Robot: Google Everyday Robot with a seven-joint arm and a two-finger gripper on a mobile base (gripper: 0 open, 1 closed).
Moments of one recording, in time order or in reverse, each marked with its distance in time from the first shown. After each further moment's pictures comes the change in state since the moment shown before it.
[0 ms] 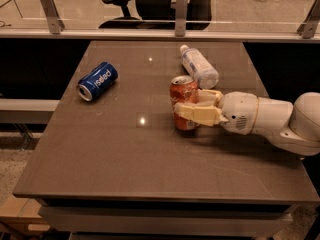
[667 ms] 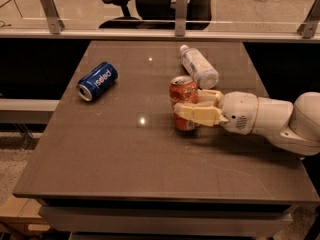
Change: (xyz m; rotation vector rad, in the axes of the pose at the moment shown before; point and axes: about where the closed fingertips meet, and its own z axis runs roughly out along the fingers) arm -0.001 0.000 0.000 0.000 0.000 0.000
